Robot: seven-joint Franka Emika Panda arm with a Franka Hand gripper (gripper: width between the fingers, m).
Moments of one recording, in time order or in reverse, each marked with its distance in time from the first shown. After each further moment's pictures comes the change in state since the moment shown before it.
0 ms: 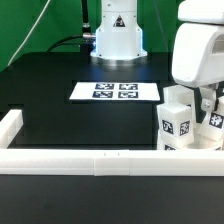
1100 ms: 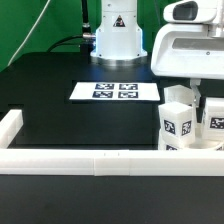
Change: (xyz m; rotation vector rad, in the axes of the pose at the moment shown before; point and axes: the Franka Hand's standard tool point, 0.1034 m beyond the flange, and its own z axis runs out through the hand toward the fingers) arm -0.002 0.000 0.002 0.029 0.028 1.019
